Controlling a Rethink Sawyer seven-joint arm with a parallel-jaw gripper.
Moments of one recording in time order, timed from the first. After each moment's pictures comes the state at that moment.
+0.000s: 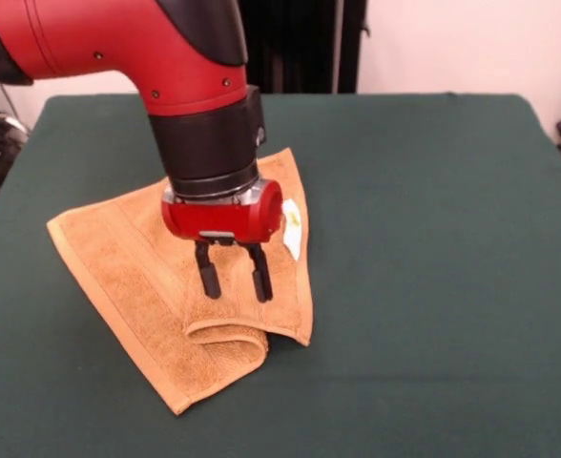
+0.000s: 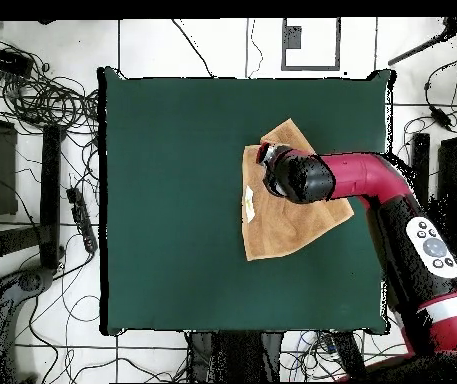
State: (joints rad) arm -0.76 -0.38 0.72 1.42 -0.75 0.60 2.24
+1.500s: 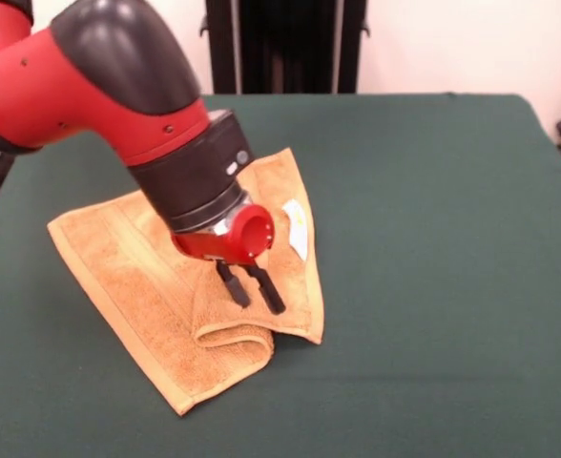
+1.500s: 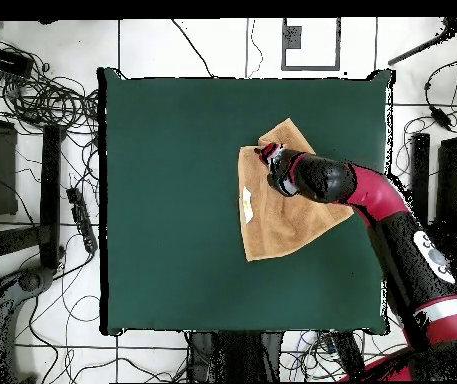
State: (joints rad) arm -0.88 -0.20 0.78 1.40 -0.49 0.61 2.24
